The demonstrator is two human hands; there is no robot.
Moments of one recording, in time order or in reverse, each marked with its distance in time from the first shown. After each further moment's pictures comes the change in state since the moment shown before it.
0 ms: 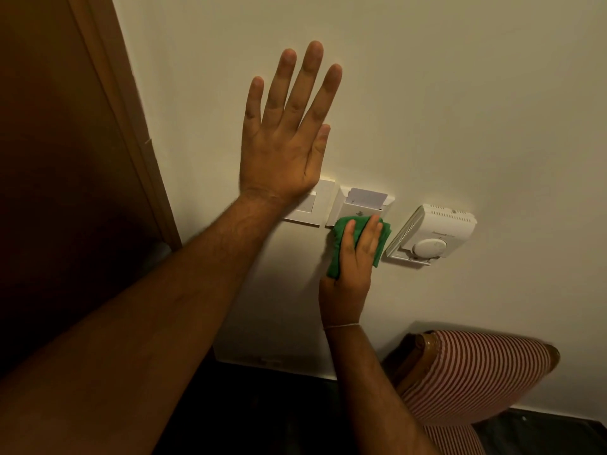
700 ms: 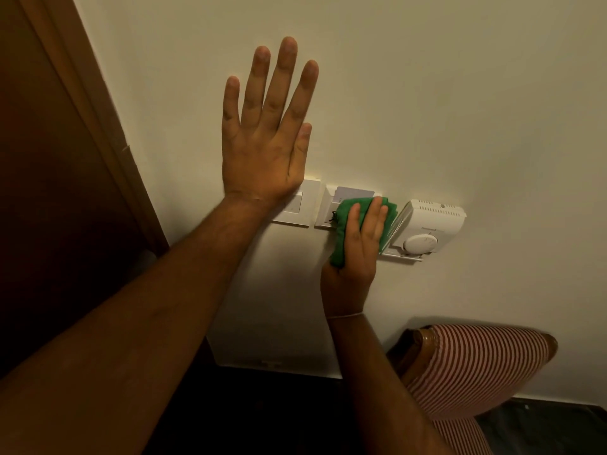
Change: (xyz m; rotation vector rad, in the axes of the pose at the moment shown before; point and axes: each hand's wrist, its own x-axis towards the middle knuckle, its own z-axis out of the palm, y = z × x) left_hand 0.001 0.006 -0.014 0.025 -0.027 0.021; right_hand 0.027 0.011 -0.002 0.085 0.151 -0.078
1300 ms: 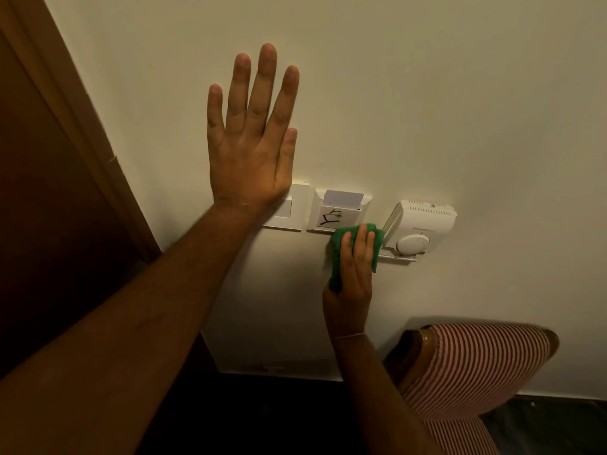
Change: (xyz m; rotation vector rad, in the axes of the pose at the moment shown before) left_hand -0.003 -0.003 0.007 0.006 0.028 -0.001; right_hand -0.035 0.022 -0.016 -0.014 -0.116 0.051
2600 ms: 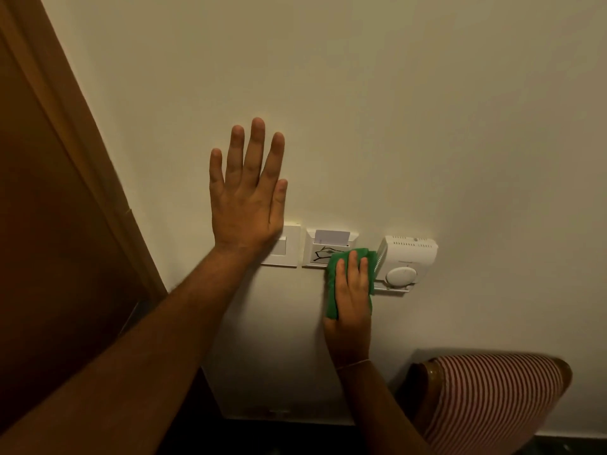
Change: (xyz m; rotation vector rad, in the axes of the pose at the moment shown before) left_hand 0.002 -0.004 0.001 -0.078 -0.033 -0.010; right_hand 0.016 -0.003 -0.009 -0.114 -0.038 -0.059
